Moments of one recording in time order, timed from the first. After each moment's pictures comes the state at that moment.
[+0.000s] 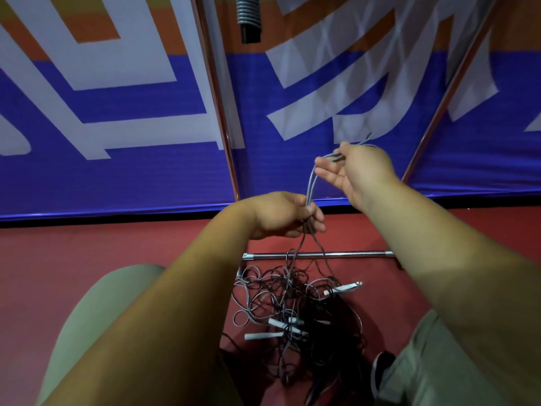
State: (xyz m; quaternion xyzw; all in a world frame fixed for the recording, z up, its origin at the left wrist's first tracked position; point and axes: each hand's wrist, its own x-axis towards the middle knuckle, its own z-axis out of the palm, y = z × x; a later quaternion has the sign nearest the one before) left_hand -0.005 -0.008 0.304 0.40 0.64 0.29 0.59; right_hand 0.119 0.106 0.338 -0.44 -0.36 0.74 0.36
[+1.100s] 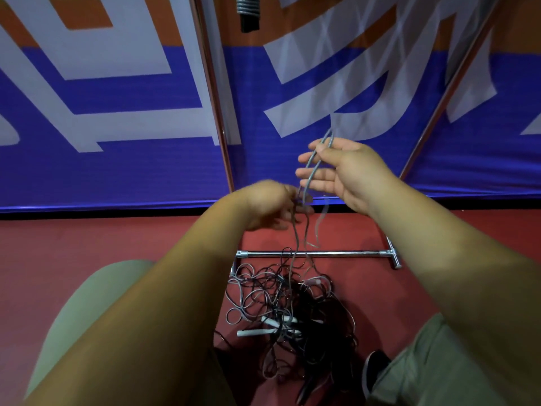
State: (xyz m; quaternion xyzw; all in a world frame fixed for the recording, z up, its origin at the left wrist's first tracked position) left_hand -0.016 0.005 0.297 0.32 0.68 0.32 0.58; right_hand 0.133 0.102 0.338 -0.34 -0.52 0.74 0.27
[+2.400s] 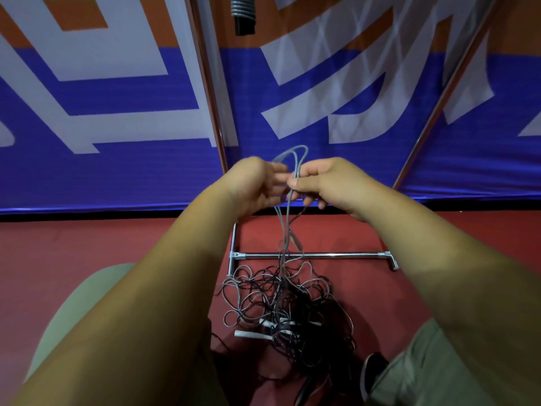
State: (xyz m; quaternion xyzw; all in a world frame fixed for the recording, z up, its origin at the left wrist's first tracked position) left_hand -0.035 0.017 0.314 0.20 0.60 0.52 0.57; right_hand 0.132 0.102 0.328 -0.33 -0.76 0.55 0.11
